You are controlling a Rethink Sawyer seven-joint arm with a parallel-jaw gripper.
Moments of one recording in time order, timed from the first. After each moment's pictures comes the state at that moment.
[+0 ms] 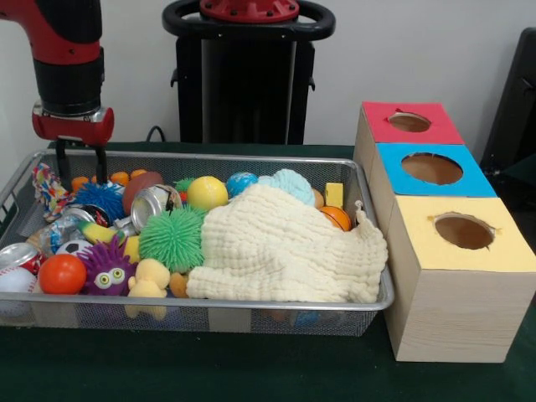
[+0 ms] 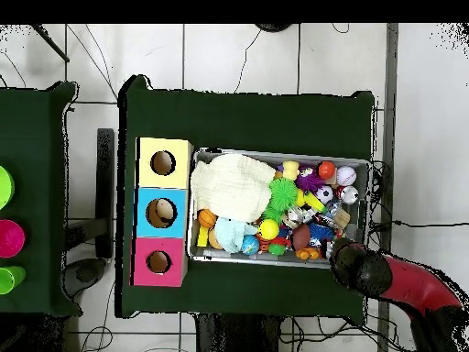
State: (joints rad) arm -0.92 -0.59 0.21 1.79 -0.55 0.37 1.57
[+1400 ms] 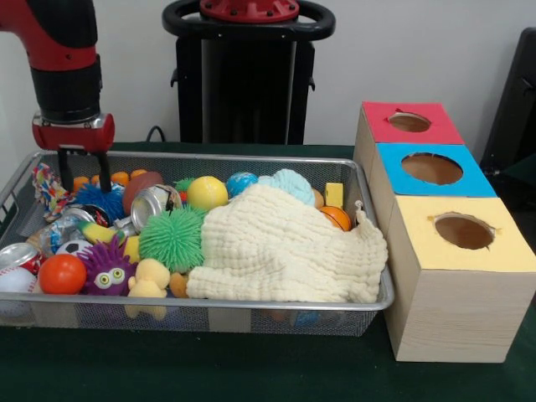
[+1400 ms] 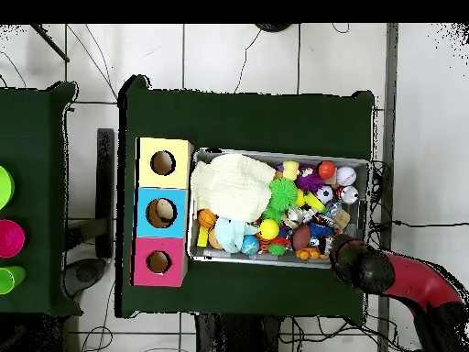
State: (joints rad) arm -1.01 -0.57 0.34 1.79 -0.62 0.39 1.57
